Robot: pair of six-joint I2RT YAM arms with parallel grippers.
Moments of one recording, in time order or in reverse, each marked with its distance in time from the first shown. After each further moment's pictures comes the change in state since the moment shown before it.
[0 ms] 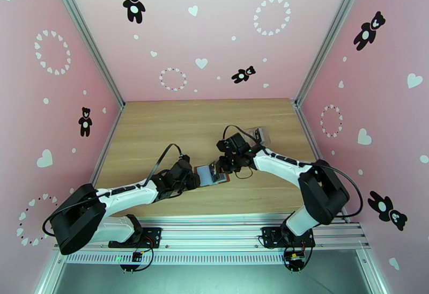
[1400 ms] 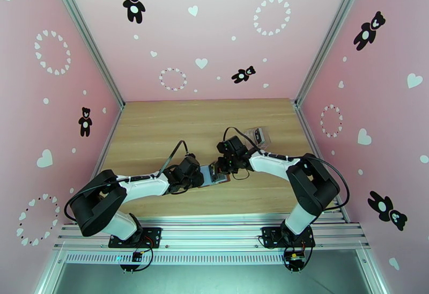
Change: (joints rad) left arm 0.001 0.185 0.090 0.008 0.007 0.005; right arm -0.011 0.066 -0.030 0.129 0.011 0.067
